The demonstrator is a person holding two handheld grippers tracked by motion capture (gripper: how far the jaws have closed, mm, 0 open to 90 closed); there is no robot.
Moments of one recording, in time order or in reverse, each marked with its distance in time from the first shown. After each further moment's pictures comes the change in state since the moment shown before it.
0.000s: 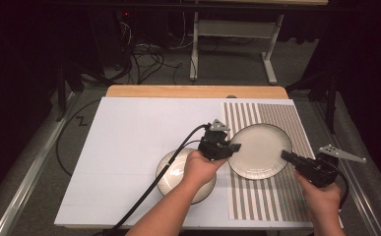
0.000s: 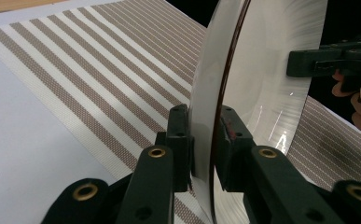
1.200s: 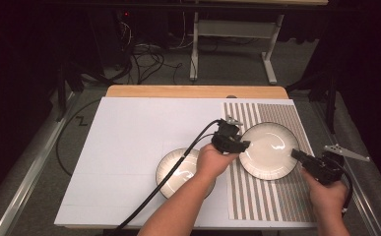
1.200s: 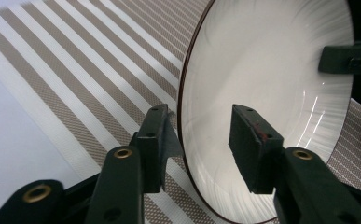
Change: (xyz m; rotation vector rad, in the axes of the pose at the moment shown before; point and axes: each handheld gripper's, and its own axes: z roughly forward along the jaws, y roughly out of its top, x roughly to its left) left arm 0.009 0.013 0.039 0.045 0.074 -0.010; right arm -0.034 -0.006 0.004 0.023 -0.152 0.020
